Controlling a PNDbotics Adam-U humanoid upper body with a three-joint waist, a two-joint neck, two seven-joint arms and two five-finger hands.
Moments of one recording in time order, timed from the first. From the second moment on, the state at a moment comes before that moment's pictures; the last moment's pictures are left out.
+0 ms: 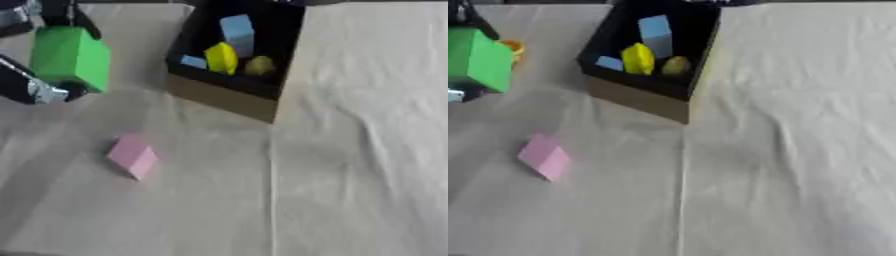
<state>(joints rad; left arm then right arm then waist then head) -0.73 0.89 -0.10 -1.91 -0.34 -0.07 -0.61 -0.24 -0.75 -0.06 -1.98 -0.11 -0.40 -0.33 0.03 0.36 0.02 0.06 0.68</state>
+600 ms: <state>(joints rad) -1.05 0.62 -0.23 -1.59 -0.37 -0.11 -0.53 -0.33 -0.77 -0.03 -1.98 -0.18 -0.41 -0.26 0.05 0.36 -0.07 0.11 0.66</state>
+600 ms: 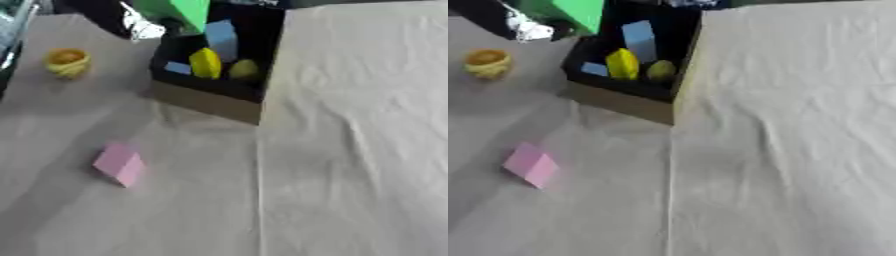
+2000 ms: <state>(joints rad) -1.07 0.51 -0.24 -1.28 -0.60 -0.29 -0.57 -0.33 -0.76 -0.02 -1.98 -0.20 -0.40 -0.24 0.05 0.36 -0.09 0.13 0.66</state>
